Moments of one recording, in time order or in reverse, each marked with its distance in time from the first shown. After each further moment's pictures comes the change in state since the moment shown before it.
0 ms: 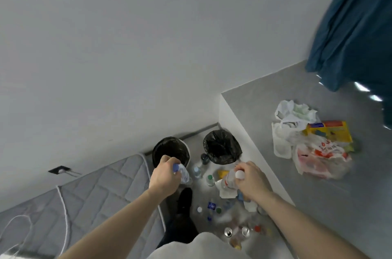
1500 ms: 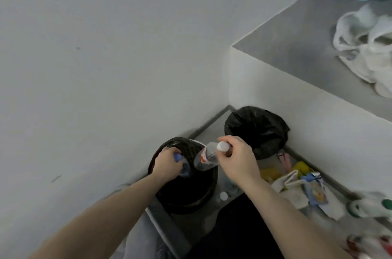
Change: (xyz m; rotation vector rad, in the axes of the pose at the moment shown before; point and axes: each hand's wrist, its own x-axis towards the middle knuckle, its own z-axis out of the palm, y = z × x) left_hand 0.428 -0.313 0.253 0.085 -0.060 0.243; right_hand 0.306 -0.050 0.401 0.468 0.528 -0.012
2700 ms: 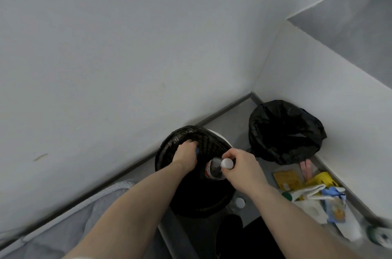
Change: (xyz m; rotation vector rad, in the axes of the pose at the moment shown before) left_hand 0.089 -0.060 0.086 0.103 -0.155 0.057; right_hand 0.048 0.036 0.106 -0.308 -0.392 0.172
